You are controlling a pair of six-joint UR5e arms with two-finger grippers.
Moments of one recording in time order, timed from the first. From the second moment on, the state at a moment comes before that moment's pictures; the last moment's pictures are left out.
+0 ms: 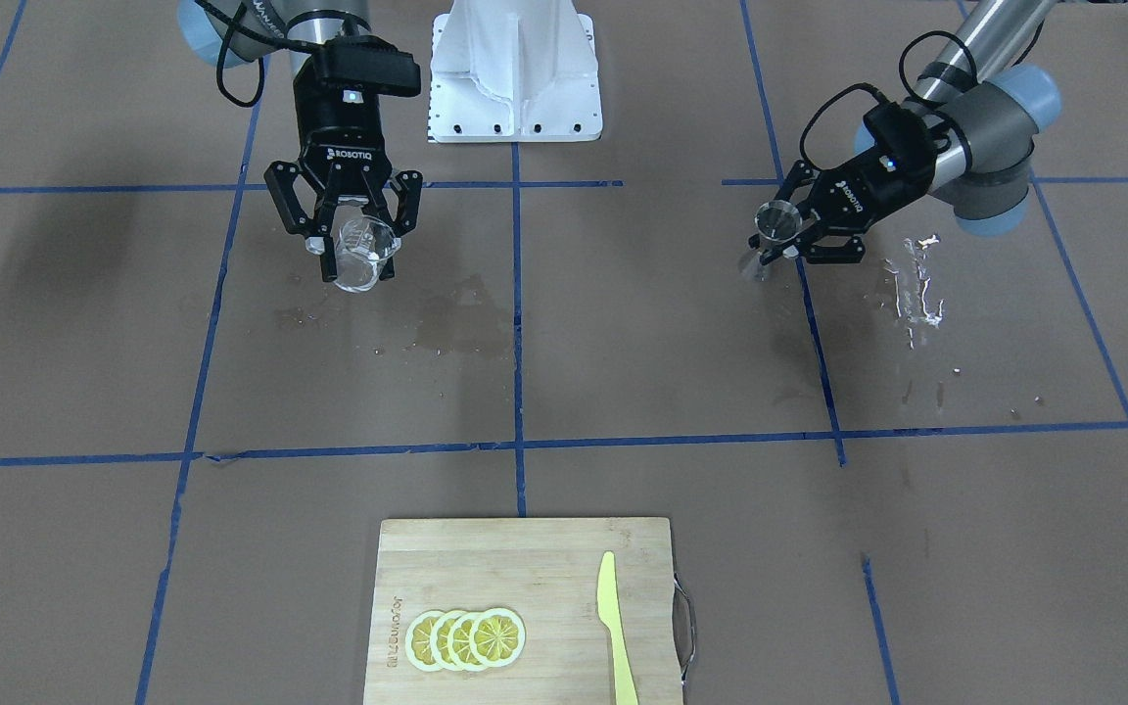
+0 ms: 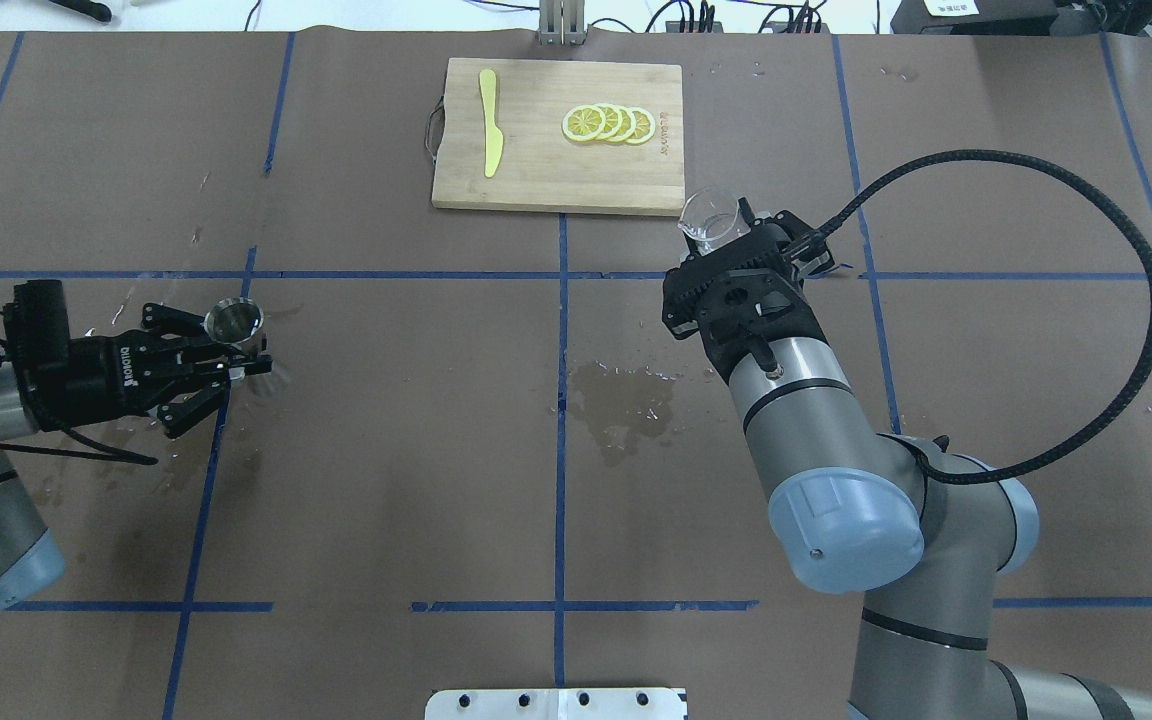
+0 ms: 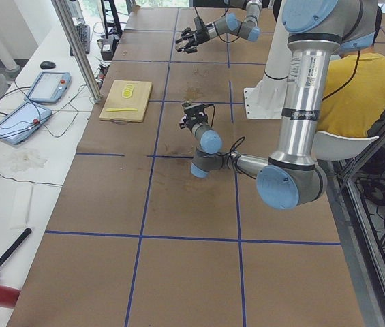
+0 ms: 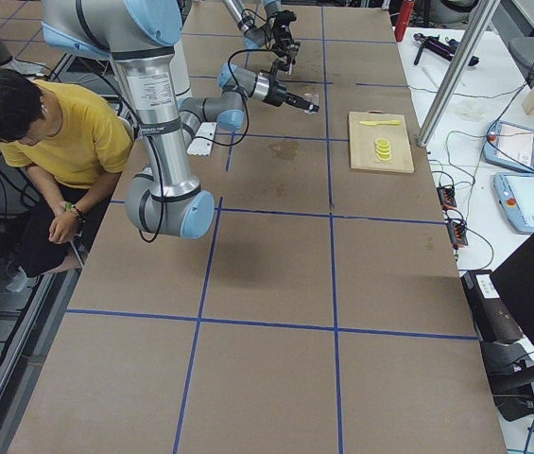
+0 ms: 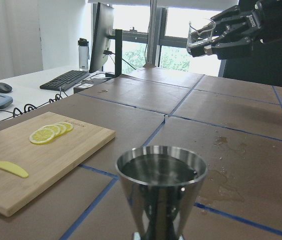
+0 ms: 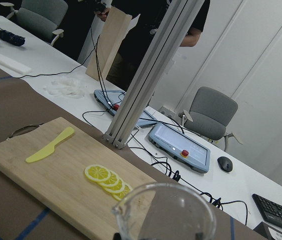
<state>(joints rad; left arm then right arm) -0.65 -1.64 -1.48 -3.53 -1.82 -0.45 0.31 -1.20 1.98 -1.13 0.69 0.55</state>
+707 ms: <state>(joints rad) -0.64 -1.44 -1.47 -3.70 -1.64 -0.57 0.31 -1.21 1.98 -1.13 0.69 0.55</state>
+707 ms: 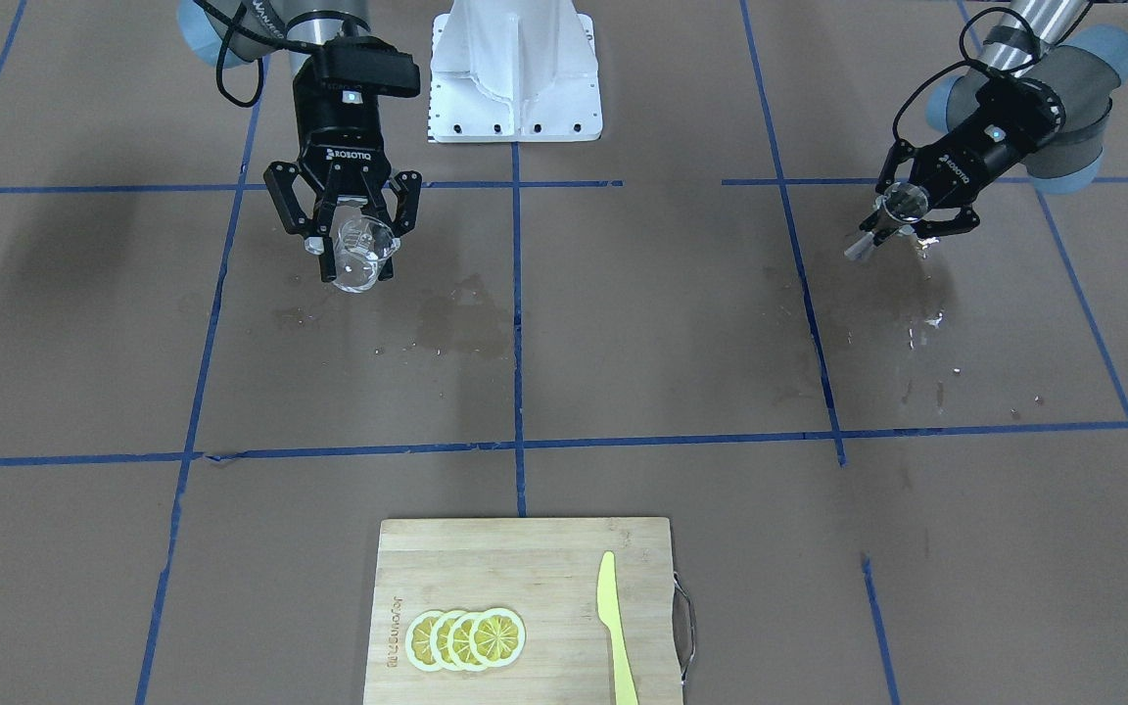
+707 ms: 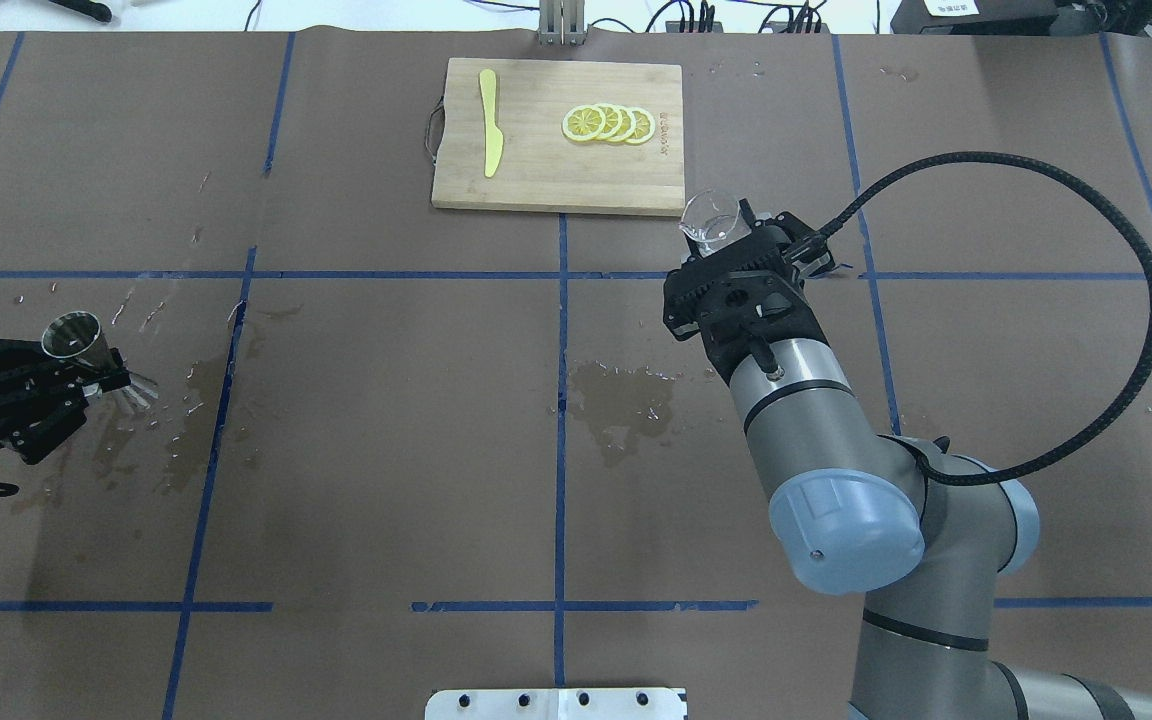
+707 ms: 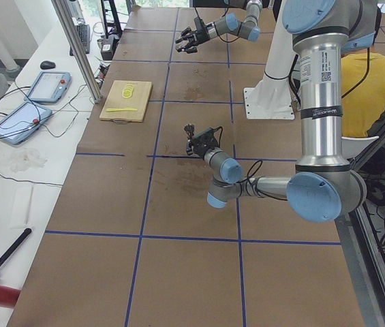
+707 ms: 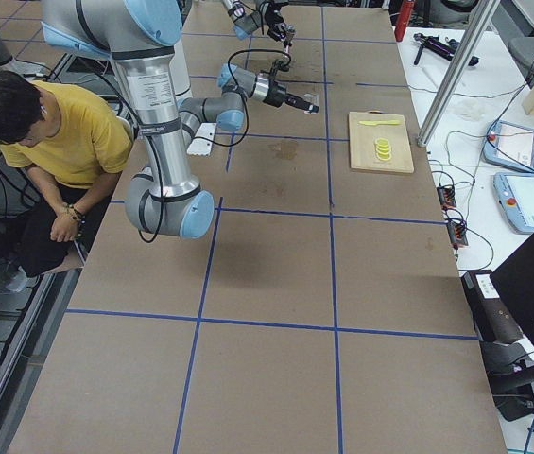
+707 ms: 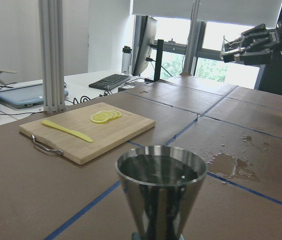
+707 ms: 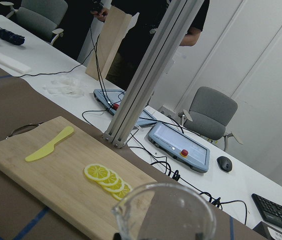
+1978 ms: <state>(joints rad) -0.32 -1.38 -1.41 -3.78 -1.08 -0.61 0.31 -1.21 1.98 -1.13 0.68 0.56</state>
